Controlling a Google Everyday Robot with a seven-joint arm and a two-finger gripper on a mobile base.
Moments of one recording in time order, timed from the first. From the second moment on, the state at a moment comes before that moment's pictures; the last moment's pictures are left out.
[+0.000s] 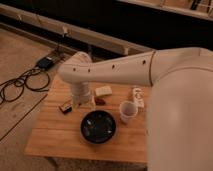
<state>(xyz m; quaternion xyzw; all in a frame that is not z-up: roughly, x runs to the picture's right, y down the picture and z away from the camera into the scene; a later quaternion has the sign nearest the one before) -0.104 0.101 0.703 -0.26 0.23 0.64 0.68</state>
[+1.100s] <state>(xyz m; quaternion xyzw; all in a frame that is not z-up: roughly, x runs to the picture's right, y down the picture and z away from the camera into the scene) -0.070 0.094 0.751 -0.29 0.23 0.56 0.74</state>
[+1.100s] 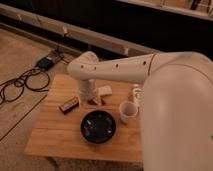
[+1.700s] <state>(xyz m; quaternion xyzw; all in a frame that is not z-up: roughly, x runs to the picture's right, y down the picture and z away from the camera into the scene) -0.051 0.079 0.836 -0.31 0.23 0.46 0.80</state>
